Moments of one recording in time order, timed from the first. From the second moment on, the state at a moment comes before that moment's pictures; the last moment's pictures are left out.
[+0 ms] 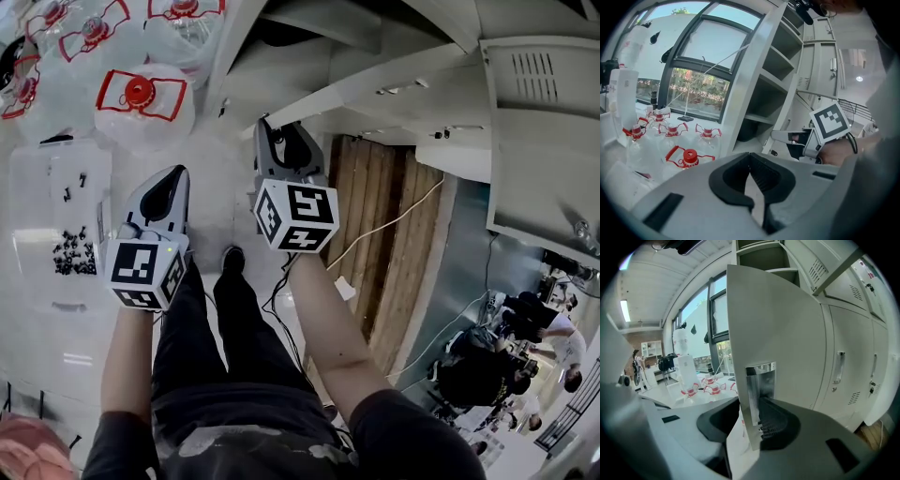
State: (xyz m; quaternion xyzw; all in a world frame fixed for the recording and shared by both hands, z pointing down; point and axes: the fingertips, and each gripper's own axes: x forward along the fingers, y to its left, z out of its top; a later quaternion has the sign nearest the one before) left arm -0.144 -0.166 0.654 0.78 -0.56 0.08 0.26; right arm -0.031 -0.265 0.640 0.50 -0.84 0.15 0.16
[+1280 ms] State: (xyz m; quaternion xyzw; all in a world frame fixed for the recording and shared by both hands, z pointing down) left arm -0.067 -0.146 0.610 0.80 -0.54 0.08 0.25; right arm 0.101 -0.191 0.645 0.54 -0.80 0.20 0.18
